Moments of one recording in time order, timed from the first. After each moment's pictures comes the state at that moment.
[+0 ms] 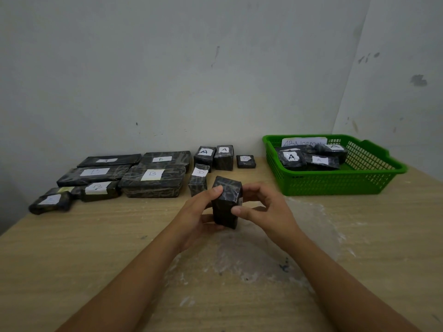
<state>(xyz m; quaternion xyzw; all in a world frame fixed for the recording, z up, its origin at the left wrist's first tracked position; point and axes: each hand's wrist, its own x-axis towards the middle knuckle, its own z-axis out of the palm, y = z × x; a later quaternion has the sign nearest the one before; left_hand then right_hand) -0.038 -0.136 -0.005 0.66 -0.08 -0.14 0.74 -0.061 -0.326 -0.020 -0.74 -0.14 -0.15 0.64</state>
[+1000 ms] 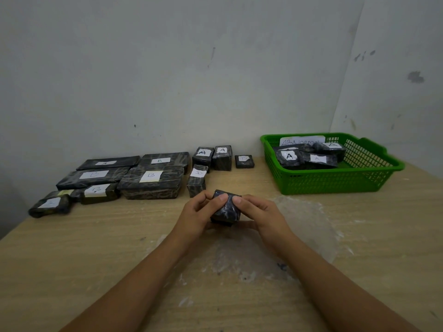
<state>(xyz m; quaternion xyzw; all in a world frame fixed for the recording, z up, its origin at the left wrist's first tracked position) -0.041 -0.144 -0.016 0.67 -0.12 -0.06 0.73 -0.066 -0.315 -0.022 -0.66 -0.07 -0.03 0.75</state>
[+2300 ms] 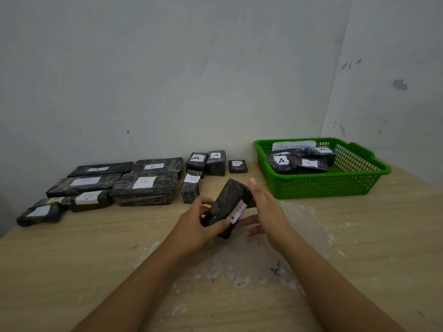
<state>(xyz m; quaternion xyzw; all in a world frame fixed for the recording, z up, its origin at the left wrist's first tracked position) -0.033 -0.136 -0.025 0.85 -0.17 -0.03 0.50 -0.063 -0.327 0.000 -0.70 0.09 -0.05 0.71</state>
